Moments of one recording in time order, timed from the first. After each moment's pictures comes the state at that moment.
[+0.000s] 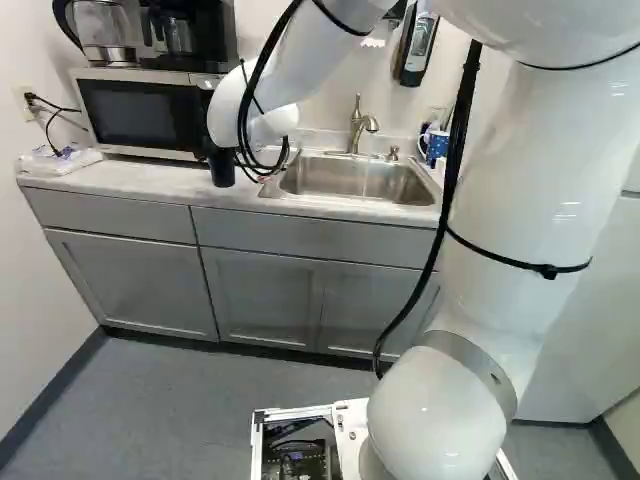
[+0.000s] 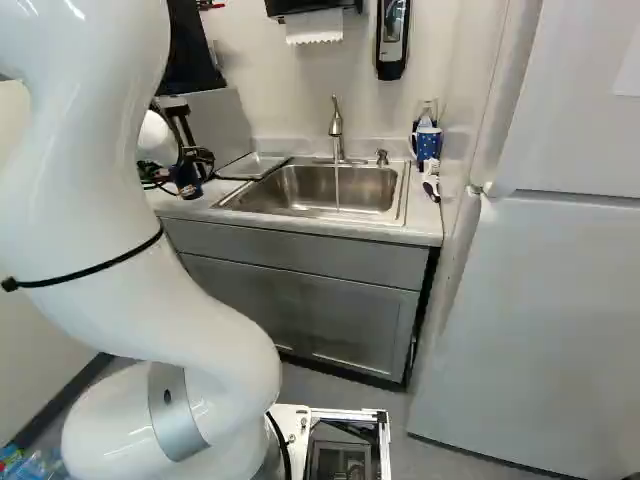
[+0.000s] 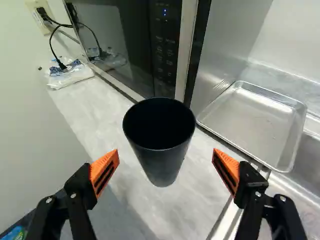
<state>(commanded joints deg) 31.3 -7.8 -56.2 -0.7 15.4 0.0</state>
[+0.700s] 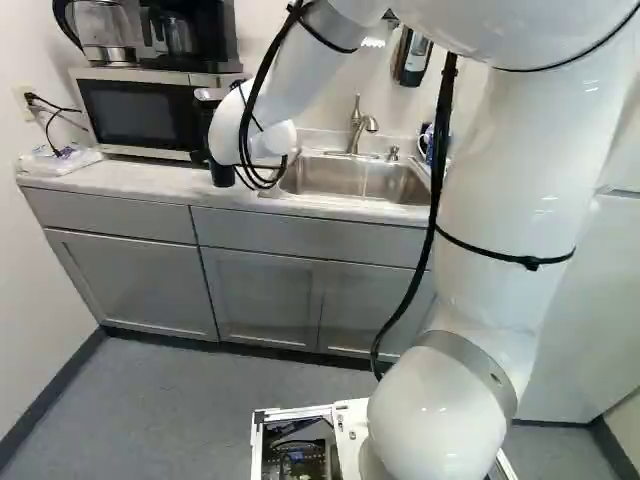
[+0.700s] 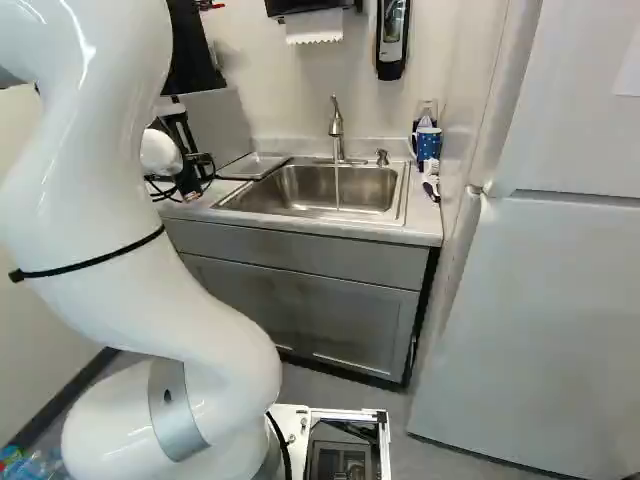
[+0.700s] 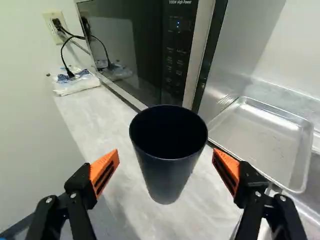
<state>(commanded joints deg) 31.5 -10.7 -54.8 -3.6 25.8 0.0</state>
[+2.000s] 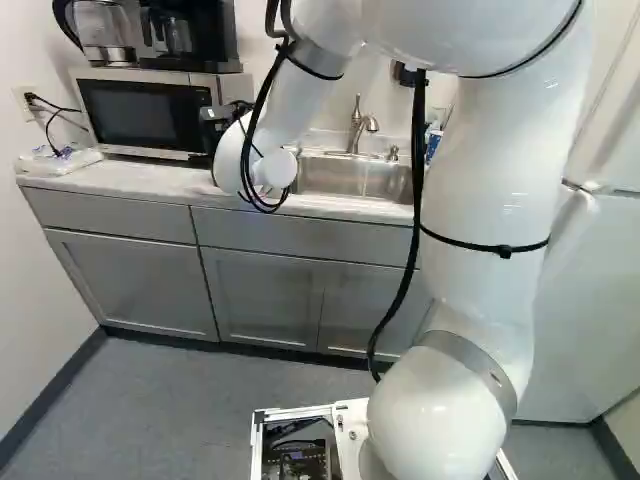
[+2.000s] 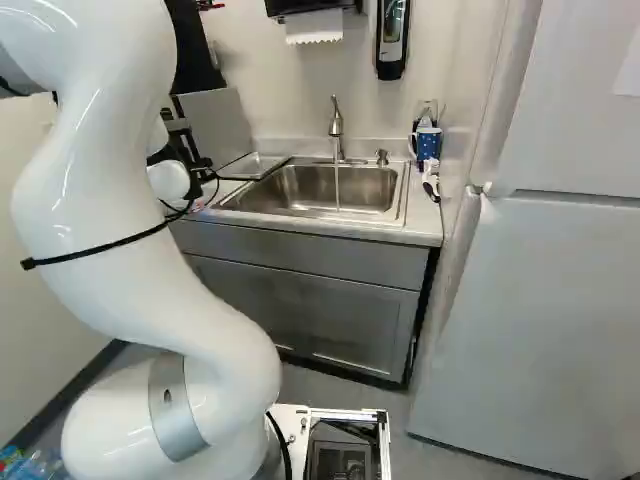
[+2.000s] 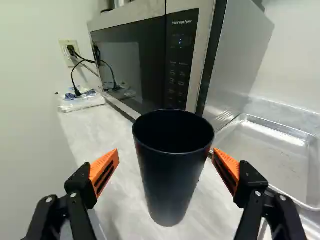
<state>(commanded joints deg) 31.4 -15.0 -51.3 -3.9 45.1 0.0</state>
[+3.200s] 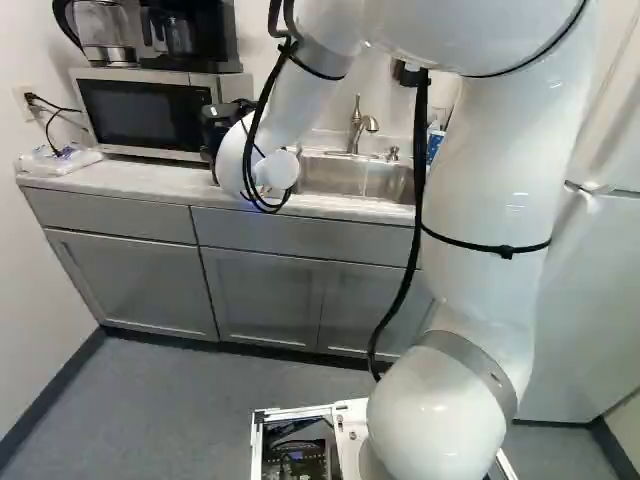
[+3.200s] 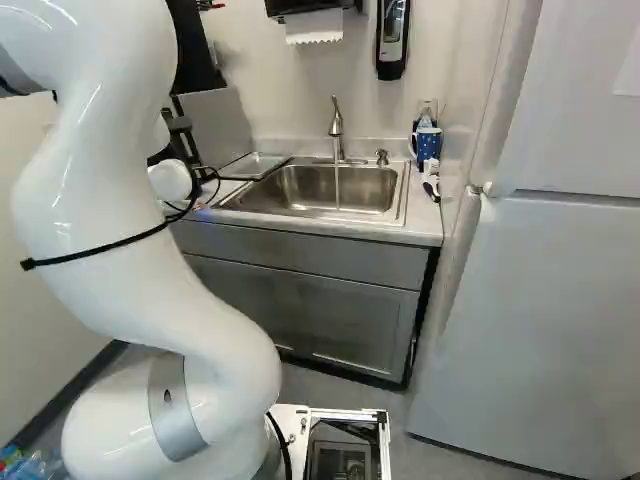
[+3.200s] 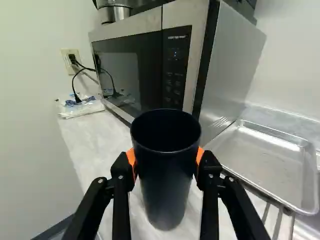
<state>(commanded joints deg) 30.5 -13.4 -50.5 -3.9 46.1 0.0</state>
